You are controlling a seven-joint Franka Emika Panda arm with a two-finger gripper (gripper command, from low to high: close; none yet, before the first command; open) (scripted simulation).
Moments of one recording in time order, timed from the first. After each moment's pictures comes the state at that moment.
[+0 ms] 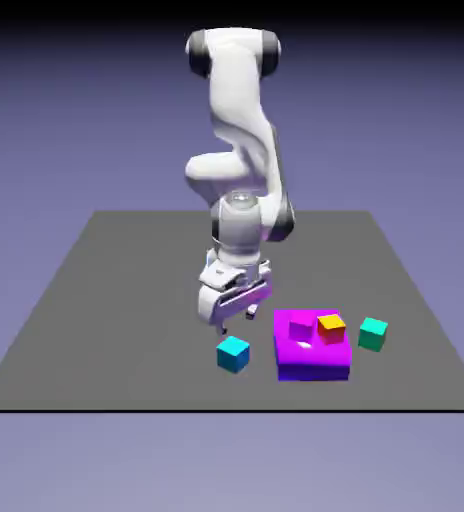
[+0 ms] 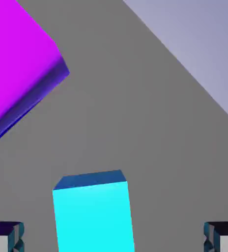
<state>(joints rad) 0.23 0.10 -0.21 -2.68 -0.10 2.73 -0.02</state>
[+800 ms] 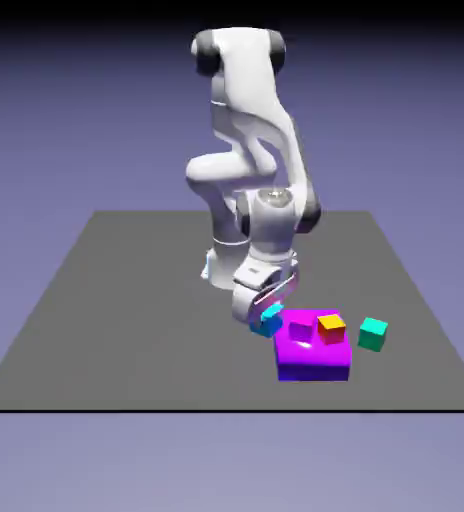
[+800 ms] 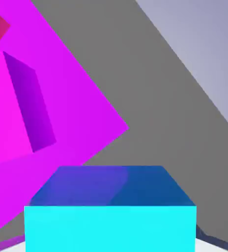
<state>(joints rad) 0.39 -0.06 -0.11 -2.54 -0.04 2.45 0.17</state>
